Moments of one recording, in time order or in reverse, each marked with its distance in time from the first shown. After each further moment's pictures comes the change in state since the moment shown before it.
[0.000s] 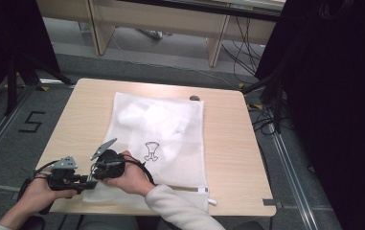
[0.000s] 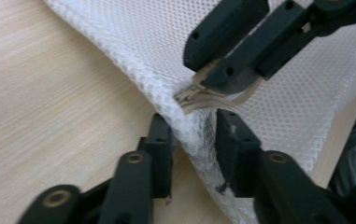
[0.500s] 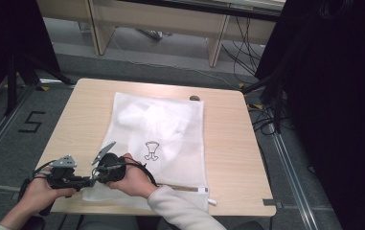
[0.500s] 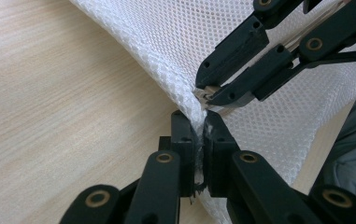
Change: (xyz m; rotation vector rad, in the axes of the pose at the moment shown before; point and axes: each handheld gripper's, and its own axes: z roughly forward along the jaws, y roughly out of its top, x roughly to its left) left arm -0.004 0.003 -0.003 -0.012 -0.013 -0.040; right arm 0.006 -0.006 -0.001 0.064 -0.010 -0.013
